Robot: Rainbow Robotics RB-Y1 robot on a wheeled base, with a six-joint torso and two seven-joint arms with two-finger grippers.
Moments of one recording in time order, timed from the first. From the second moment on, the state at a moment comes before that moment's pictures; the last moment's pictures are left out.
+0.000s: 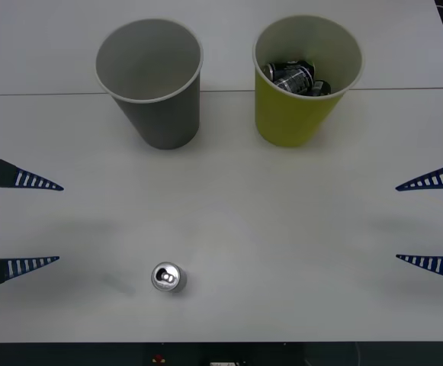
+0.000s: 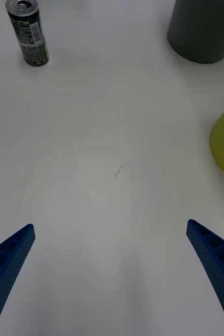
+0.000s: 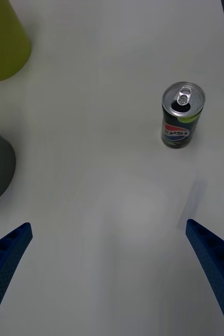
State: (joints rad) right arm 0.26 -1.13 -0.26 -2.01 1.31 -1.13 -0.09; left arm 0.26 1.13 0.26 -2.01 -1.31 -1.13 -0.09
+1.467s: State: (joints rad) right arm 0.26 -1.13 -0.26 -2.01 1.31 -1.13 -0.09; left arm 0.17 1.14 -0.02 -1.61 -0.92 -1.29 -0.47
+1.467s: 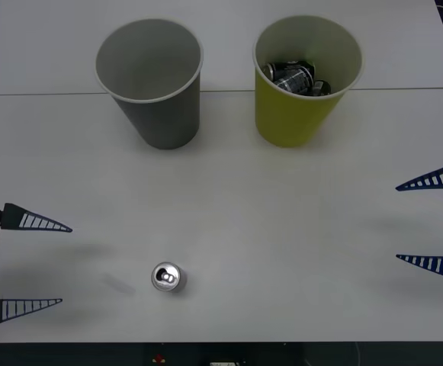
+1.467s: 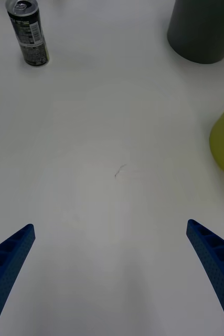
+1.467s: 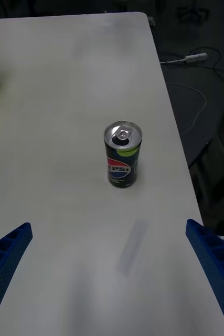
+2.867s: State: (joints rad) right arm 0.26 -1.13 -0.26 -2.01 1.31 -1.13 -0.09; left arm -0.26 0.89 -0.68 -1.05 -0.63 -1.30 -0.86
